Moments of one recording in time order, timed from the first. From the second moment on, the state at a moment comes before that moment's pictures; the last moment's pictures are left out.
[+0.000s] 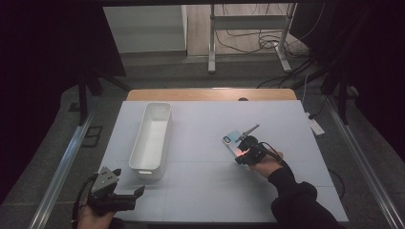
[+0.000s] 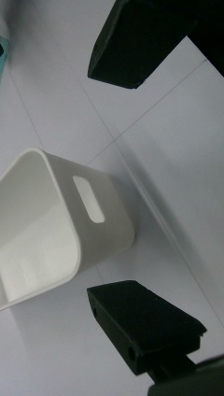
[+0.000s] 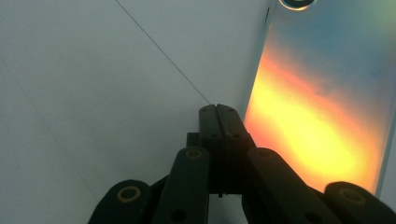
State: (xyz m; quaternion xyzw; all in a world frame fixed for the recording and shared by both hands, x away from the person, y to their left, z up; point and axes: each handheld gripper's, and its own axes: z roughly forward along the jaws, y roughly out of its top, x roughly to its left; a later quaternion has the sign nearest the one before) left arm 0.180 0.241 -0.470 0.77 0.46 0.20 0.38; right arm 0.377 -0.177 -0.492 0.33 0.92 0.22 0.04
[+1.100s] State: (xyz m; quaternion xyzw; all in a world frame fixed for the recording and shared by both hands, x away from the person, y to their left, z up) left arm 0.181 0.241 -0.470 0.77 0.47 0.20 0.38; right arm 0.394 -0.179 -0.474 0.38 0.89 0.24 0.08
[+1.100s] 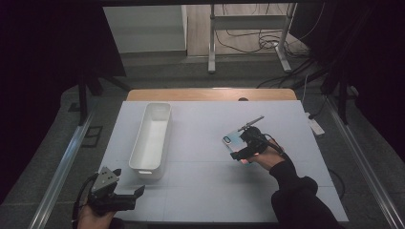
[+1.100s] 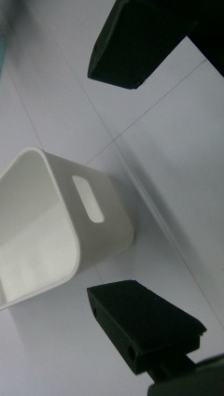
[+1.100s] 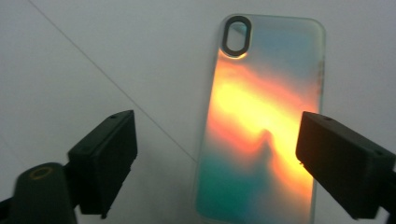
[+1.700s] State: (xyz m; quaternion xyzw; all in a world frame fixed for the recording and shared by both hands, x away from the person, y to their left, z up) left arm 0.181 0.241 -0.470 0.77 0.47 0.20 0.38; right arm 0.408 -0.189 -0.483 0.41 0.88 0.22 0.08
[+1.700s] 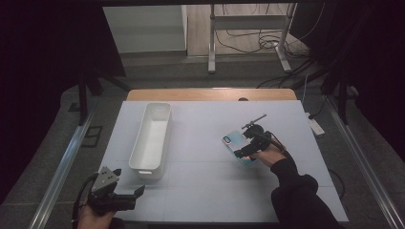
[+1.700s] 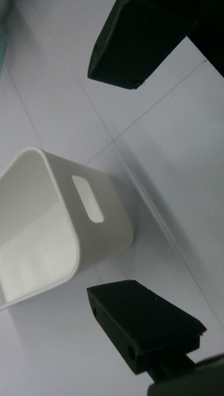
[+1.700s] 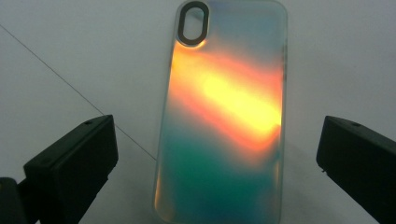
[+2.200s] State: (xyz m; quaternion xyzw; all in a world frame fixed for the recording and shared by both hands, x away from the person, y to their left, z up) left arm 0.181 0.242 -0.470 0.77 0.47 0.20 0.38; right arm 0.412 -0.184 -0.506 0.41 0.89 0.18 0.07
